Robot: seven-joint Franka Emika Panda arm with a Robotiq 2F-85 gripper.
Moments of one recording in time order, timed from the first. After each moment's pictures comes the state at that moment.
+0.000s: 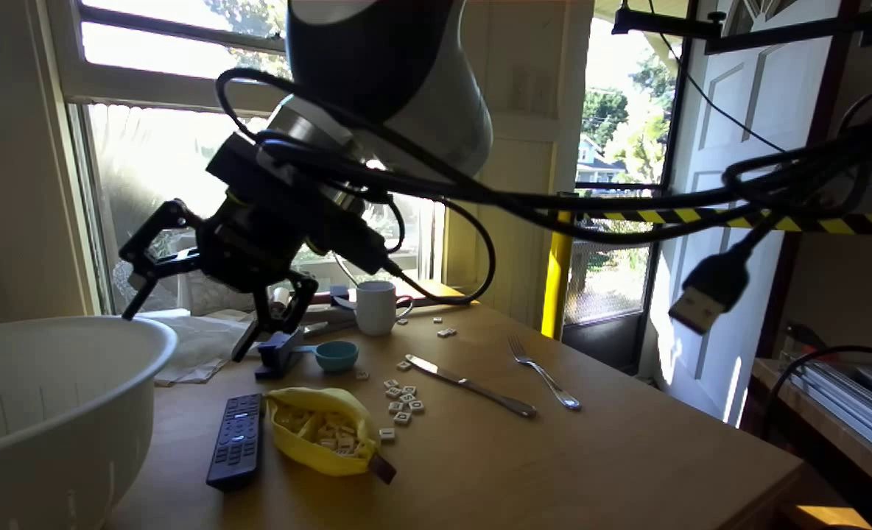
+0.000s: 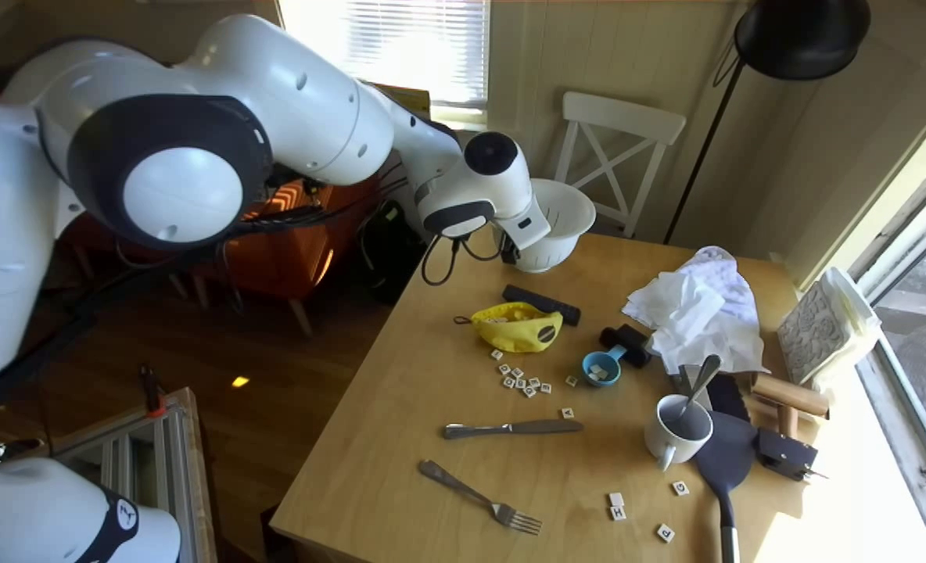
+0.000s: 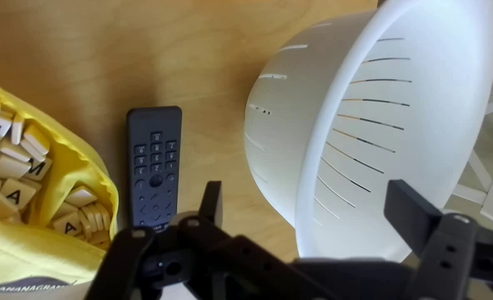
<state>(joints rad) 0.11 0.73 0.15 -1.62 0.53 2.91 0.58</state>
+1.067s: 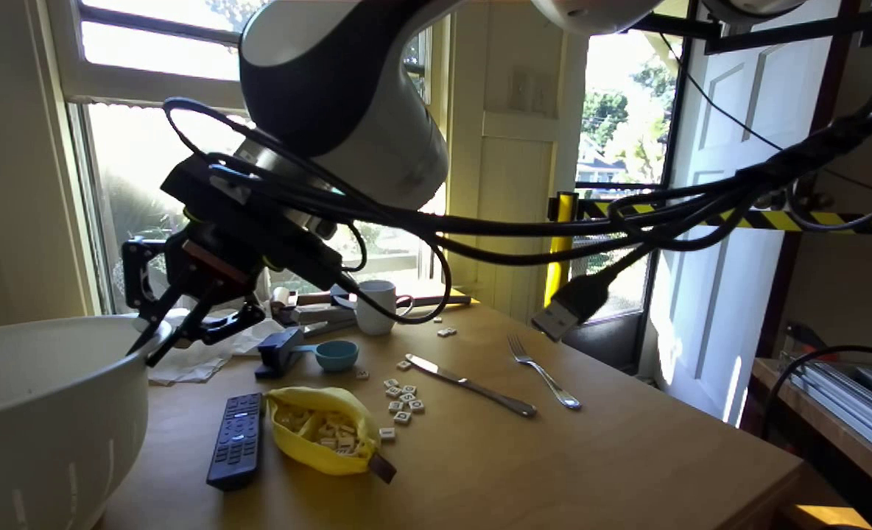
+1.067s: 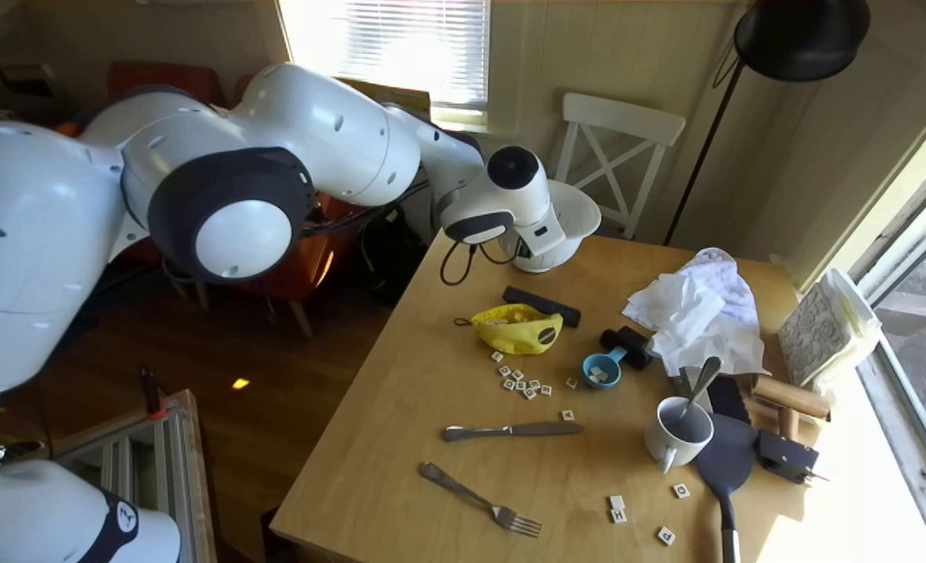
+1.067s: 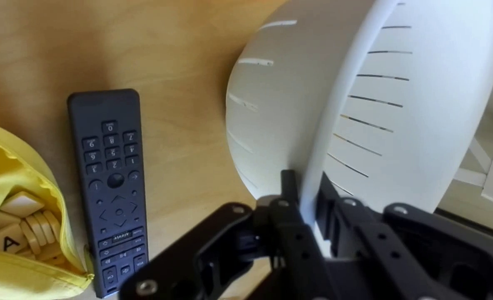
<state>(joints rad) 0.10 0.87 0.15 -1.43 0.54 2.87 0.60</state>
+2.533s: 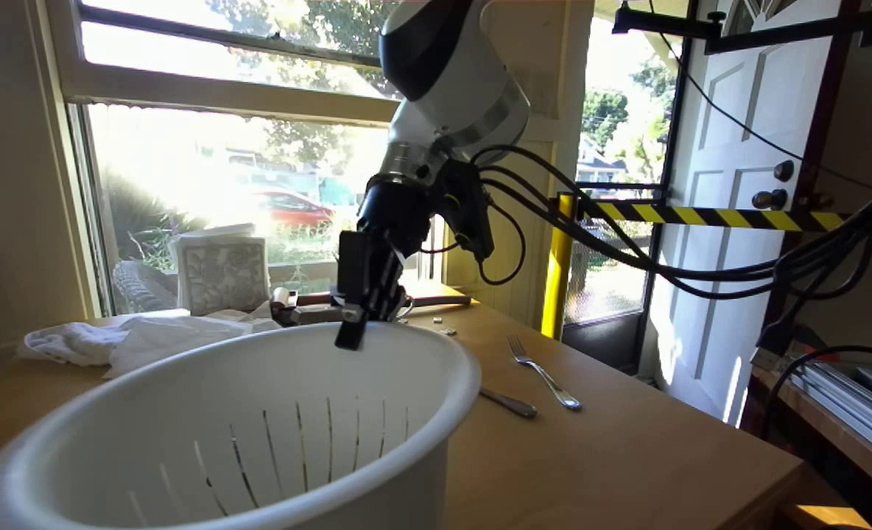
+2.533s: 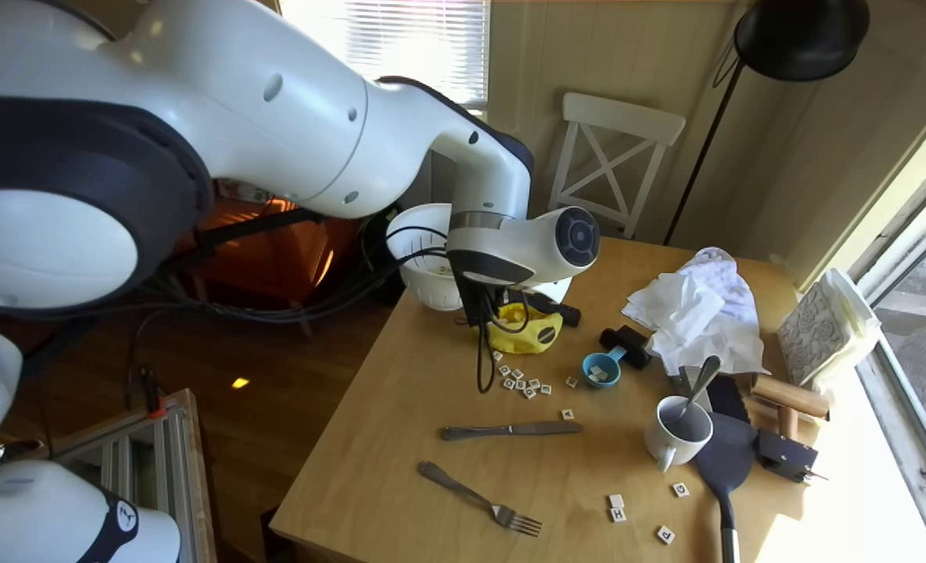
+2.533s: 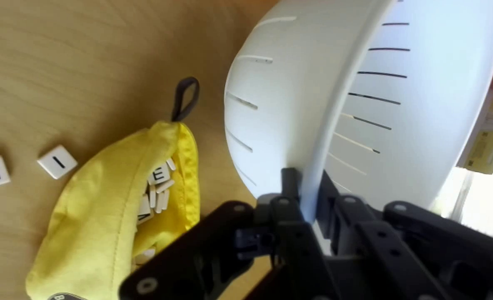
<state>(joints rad) -0.26 0.58 0.29 -1.81 0.77 2.26 -0.45</state>
